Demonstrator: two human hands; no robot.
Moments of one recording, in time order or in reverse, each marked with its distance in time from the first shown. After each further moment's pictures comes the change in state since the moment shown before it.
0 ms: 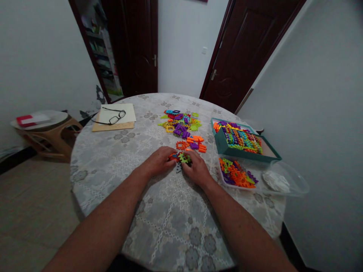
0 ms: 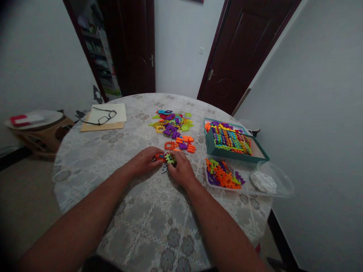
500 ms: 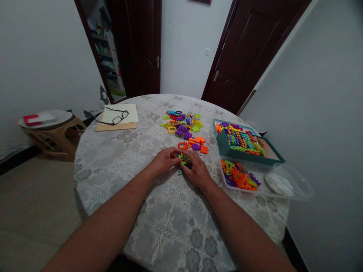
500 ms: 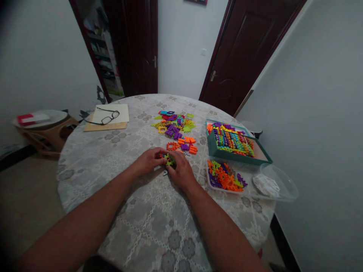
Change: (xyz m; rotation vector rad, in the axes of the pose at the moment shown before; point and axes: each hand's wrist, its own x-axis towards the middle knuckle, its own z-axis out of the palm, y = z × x) left_hand 0.008 0.011 0.013 -0.609 0.074 -0.316; right_hand -0.001 -0.005 0.004 0.097 0.014 -0.085
